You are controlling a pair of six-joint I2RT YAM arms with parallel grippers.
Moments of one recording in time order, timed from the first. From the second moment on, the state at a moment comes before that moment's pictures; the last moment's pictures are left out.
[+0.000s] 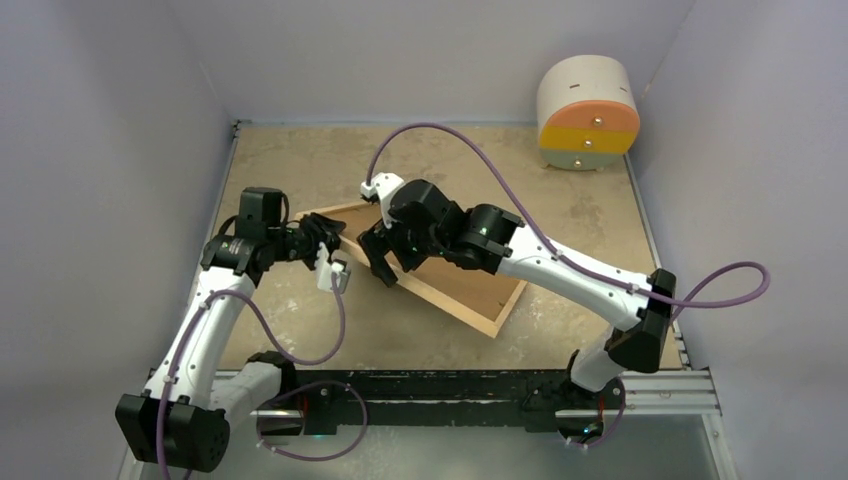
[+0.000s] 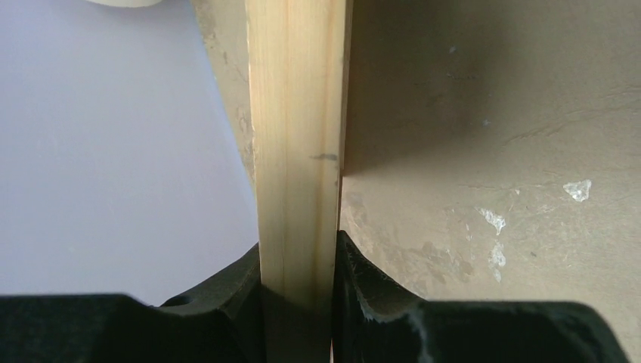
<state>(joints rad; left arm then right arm) -0.14 0.99 0.95 -0.79 0.74 1.87 1.08 1.59 1.64 -0.76 0.03 0.26</state>
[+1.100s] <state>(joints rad) -0.14 0.97 1.02 -0.50 0.77 1.26 1.17 1.71 1.83 -0.92 0.45 -0.04</state>
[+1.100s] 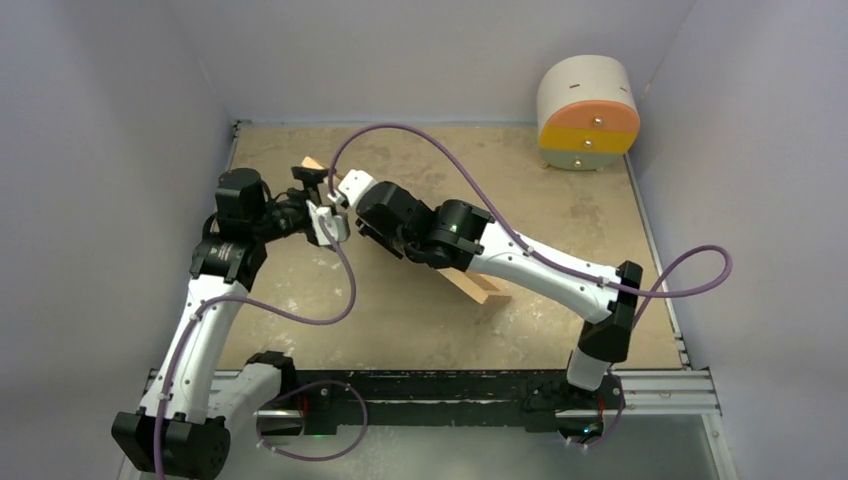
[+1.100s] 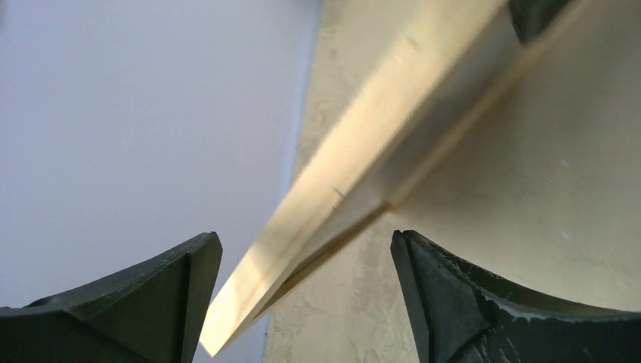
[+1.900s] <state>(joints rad) 0.26 1.24 1.29 -0.44 0.72 0.44 0.50 1.75 1.68 -0.62 -0.25 0.57</state>
